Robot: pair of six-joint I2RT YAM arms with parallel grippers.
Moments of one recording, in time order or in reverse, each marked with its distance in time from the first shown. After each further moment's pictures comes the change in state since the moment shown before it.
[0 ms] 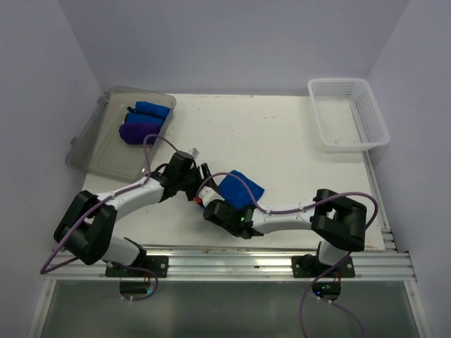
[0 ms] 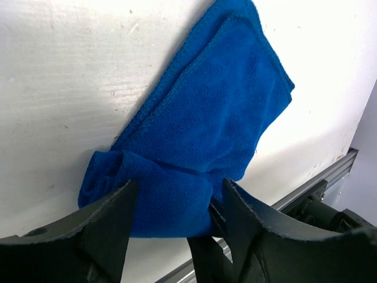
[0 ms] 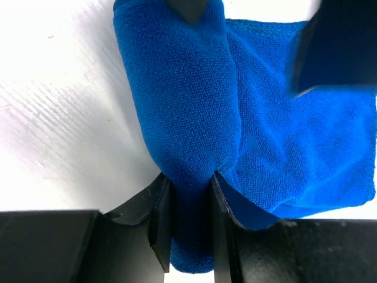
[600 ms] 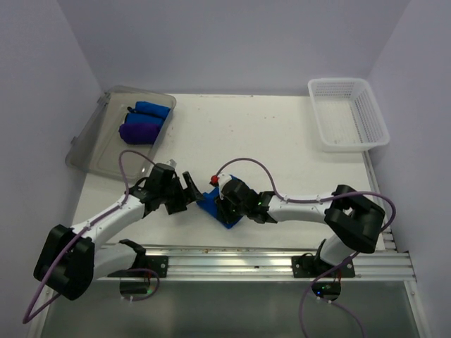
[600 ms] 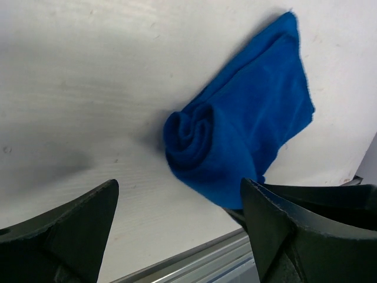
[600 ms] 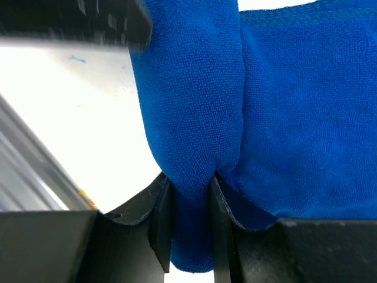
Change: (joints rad) left arm 0.109 -0.307 -0.135 -0.192 -0.071 -0.020; right arm -0.200 -0.118 -0.108 0.148 -0.495 0.201
